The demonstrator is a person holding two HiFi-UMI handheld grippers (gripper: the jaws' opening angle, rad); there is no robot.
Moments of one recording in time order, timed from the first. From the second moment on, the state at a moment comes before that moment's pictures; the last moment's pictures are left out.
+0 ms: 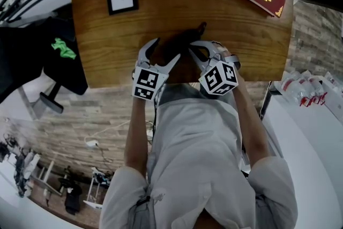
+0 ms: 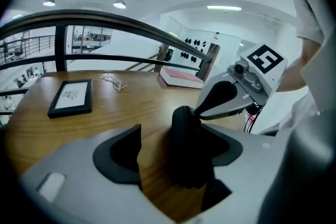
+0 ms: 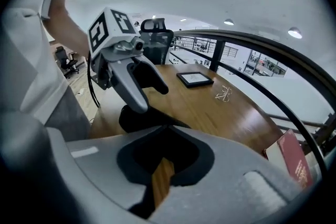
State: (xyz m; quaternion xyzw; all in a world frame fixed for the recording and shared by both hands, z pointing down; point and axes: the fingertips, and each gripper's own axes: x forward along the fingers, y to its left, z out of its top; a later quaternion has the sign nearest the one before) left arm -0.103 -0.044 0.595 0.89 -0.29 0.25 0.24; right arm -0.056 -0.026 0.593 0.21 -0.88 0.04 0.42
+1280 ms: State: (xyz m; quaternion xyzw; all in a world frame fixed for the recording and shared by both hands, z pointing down) left arm -0.071 -0.028 0.630 0.87 -0.24 0.39 0.15; right arm -0.064 -0.020 0.590 0.23 -0.89 0.07 0.40
